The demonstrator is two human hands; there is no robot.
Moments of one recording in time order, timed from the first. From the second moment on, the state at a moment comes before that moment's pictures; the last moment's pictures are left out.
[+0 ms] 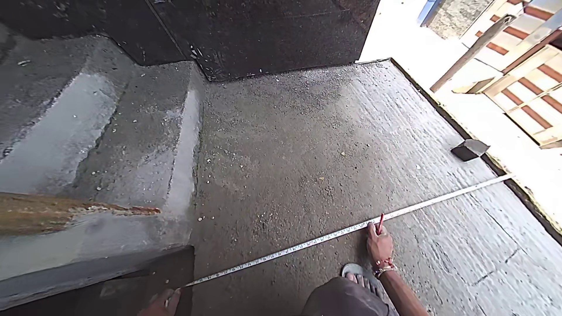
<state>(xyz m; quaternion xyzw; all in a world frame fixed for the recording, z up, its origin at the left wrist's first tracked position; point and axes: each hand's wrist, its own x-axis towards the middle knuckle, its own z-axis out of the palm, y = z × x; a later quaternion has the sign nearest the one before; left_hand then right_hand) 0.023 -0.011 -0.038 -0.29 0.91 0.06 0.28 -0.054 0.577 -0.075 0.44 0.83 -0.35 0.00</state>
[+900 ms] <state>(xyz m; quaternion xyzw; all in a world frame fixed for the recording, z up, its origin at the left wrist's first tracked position) 0.022 -0.022 -0.044 -0.29 0.91 0.06 0.30 -0.053 0.574 -0.079 0.44 0.84 -0.32 0.02</state>
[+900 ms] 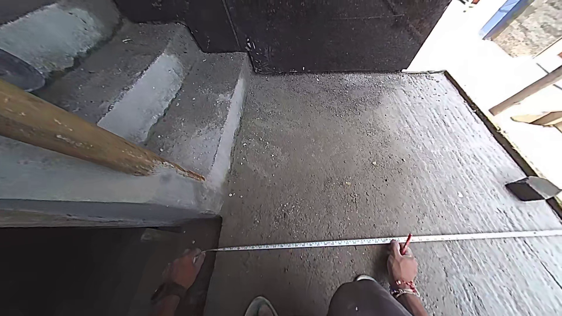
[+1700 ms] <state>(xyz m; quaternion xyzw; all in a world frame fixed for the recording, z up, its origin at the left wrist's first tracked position) 0.038 -0.024 -0.011 -0.20 0.90 0.17 0.34 -0.051 0.558 -0.012 0.44 0.68 -0.58 -0.11</state>
